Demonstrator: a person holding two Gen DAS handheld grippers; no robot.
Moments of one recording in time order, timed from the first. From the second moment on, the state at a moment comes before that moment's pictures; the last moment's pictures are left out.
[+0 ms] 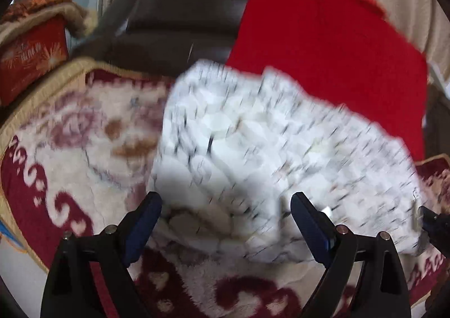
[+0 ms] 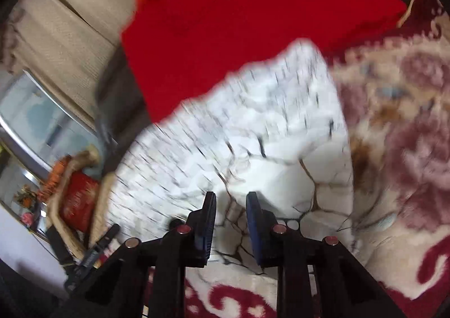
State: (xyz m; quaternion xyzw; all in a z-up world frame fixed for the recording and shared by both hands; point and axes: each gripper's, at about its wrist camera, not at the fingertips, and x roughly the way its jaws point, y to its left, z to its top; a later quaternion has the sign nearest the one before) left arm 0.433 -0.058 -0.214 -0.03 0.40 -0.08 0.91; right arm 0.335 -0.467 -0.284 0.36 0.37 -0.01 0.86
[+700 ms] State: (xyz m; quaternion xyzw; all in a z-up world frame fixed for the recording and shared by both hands) left arm 0.421 -0.022 -0.233 -0.24 0.47 -0.15 0.84; right arm 0.282 -0.464 -0.316 0.53 0.33 0.06 0.78
